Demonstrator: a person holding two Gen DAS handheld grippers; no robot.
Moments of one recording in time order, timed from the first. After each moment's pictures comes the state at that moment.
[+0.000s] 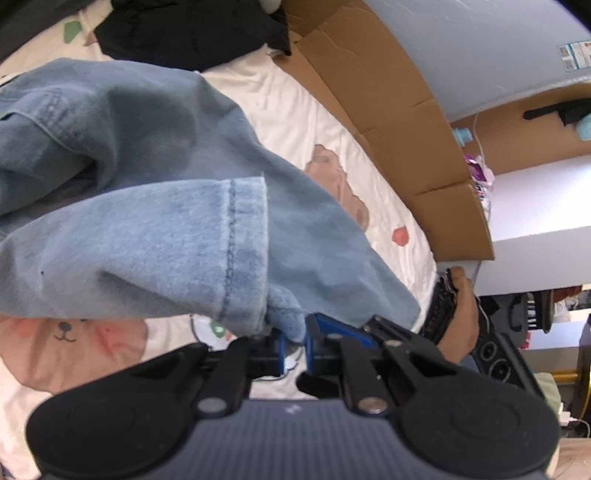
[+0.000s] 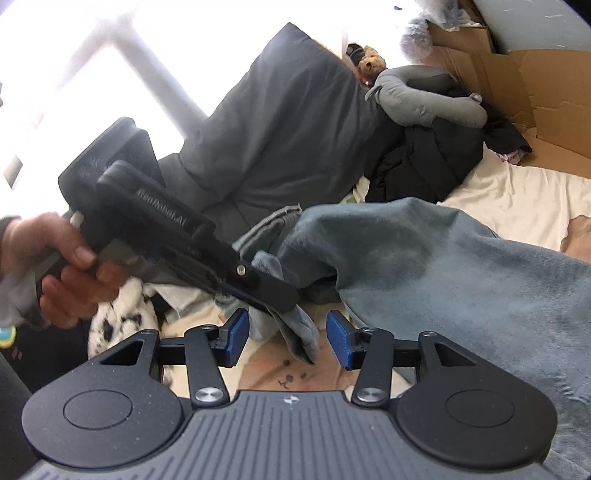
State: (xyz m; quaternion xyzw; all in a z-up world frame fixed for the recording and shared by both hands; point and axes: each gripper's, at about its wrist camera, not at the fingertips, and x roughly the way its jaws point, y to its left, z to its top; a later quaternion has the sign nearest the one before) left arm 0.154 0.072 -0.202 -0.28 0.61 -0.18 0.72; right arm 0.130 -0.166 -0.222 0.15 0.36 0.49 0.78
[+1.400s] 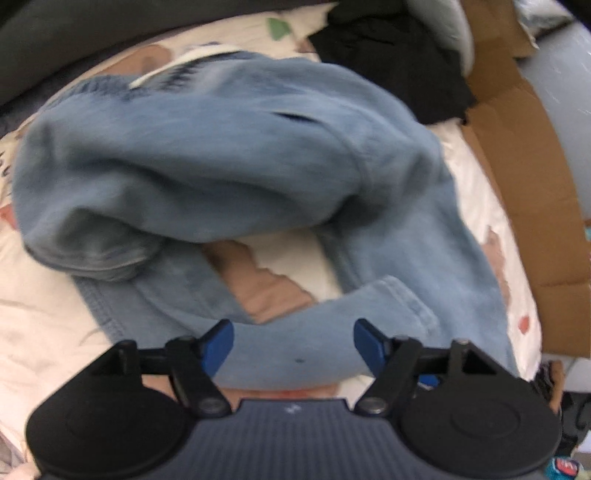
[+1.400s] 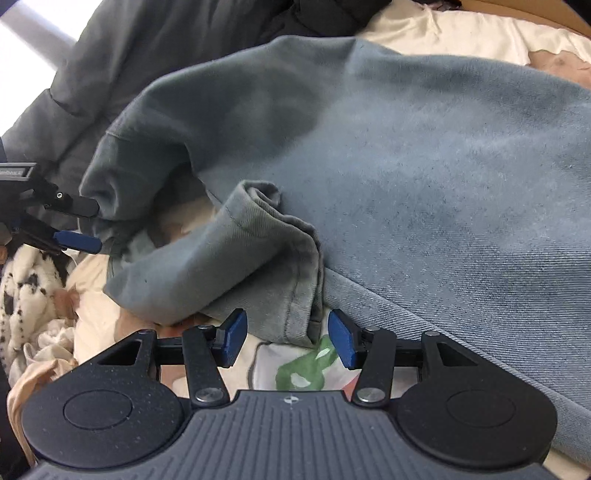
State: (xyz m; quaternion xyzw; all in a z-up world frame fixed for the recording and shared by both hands) left arm 0.137 0.212 -0.291 -0.28 0.60 0.05 0.74; right arm 0.174 -0.130 -0.383 0.11 0.52 0.38 0.75
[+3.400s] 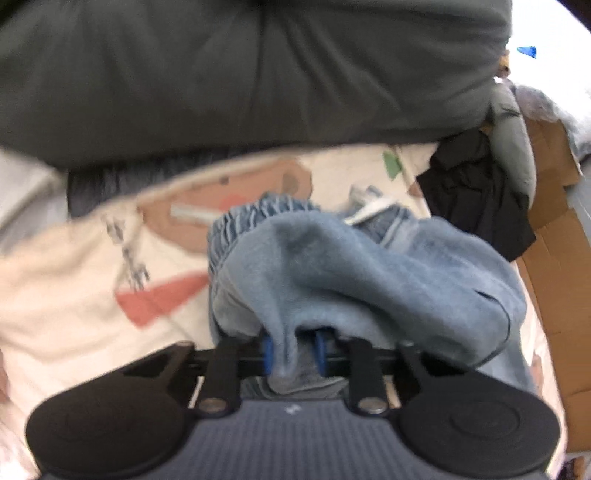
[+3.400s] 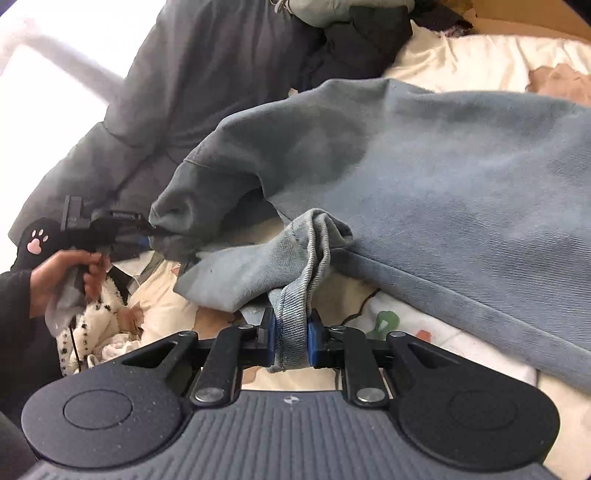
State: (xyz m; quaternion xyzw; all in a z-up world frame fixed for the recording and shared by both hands) left arm 0.119 0.331 -0.277 -0.28 0.46 0.18 0.82; right arm 0.133 -0.174 -0.332 0.16 0.49 0.42 0.74
